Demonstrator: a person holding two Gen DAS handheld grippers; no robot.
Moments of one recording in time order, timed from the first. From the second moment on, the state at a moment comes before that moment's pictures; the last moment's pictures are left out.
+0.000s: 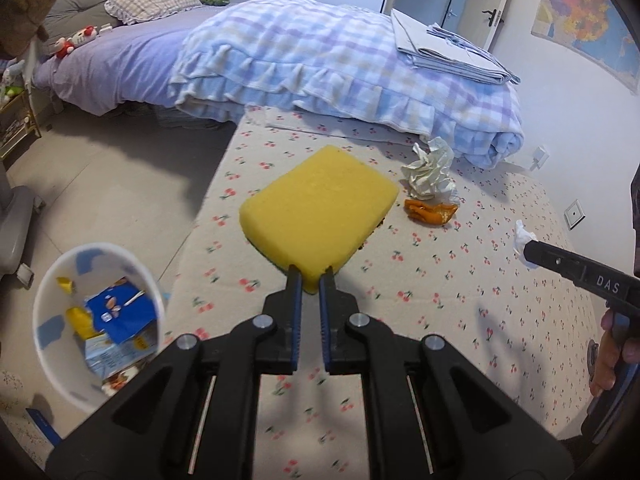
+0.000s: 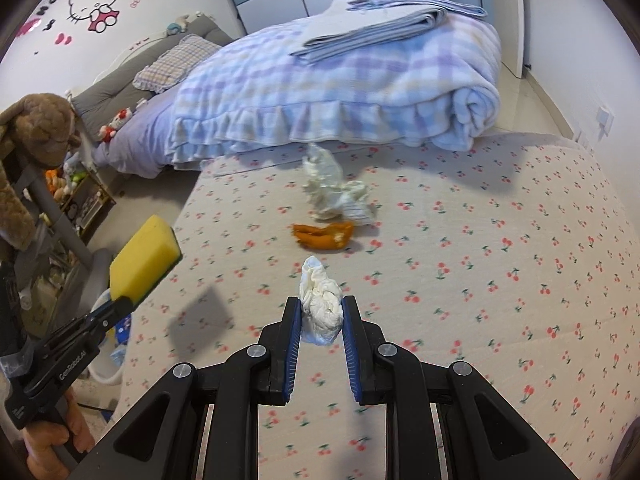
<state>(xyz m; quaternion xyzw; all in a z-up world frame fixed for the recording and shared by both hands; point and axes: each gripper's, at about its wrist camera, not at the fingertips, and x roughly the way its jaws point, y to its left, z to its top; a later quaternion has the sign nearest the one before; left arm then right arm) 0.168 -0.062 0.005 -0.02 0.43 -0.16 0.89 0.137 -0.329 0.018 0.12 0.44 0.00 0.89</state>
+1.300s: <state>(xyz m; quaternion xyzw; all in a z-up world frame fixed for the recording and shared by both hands) 0.139 0.145 -0.015 -0.08 0.50 0.04 0.86 0.173 -0.093 -0.014 0.04 0.46 0.15 0.87</state>
